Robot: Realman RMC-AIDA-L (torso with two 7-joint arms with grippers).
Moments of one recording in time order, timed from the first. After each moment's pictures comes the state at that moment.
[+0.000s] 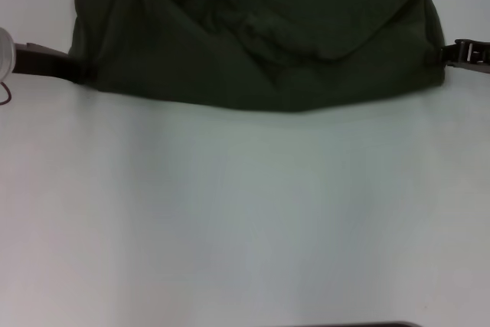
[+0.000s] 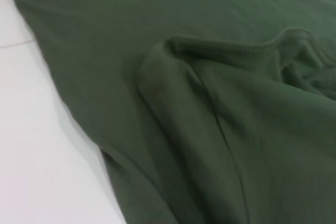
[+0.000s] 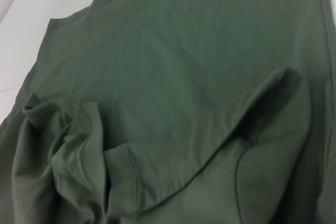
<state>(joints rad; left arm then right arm) -0.68 -2.08 0.76 0.75 2.56 1.07 -2.07 0.57 1.97 -0.56 -0.61 -2.31 -1.21 2.17</state>
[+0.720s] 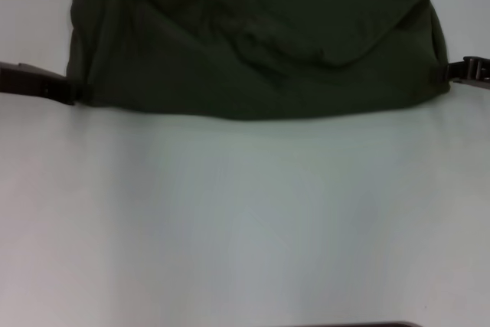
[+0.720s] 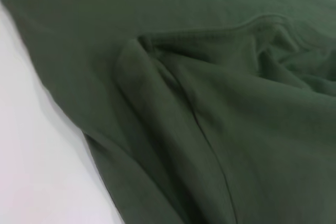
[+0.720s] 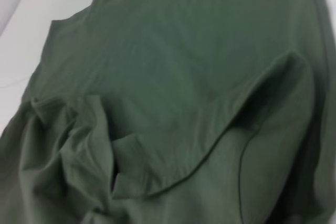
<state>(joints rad) -0.63 -2.08 0.75 0.85 2.57 1.24 -2.08 0.53 1.97 -0.52 -0.62 -2.31 -1.29 2.13</state>
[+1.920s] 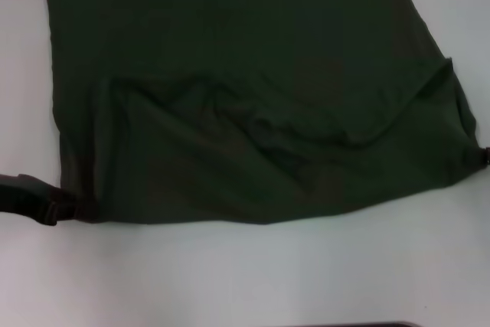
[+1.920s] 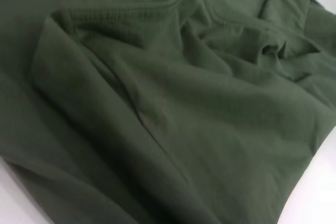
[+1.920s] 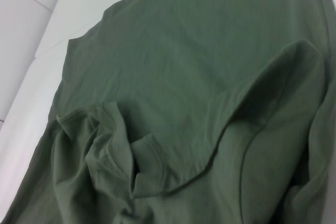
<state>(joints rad) -0.45 -2.11 0.64 1.00 2.56 1.79 -1.98 0.33 1.94 -0.44 -0.65 -2.31 -1.62 2.01</state>
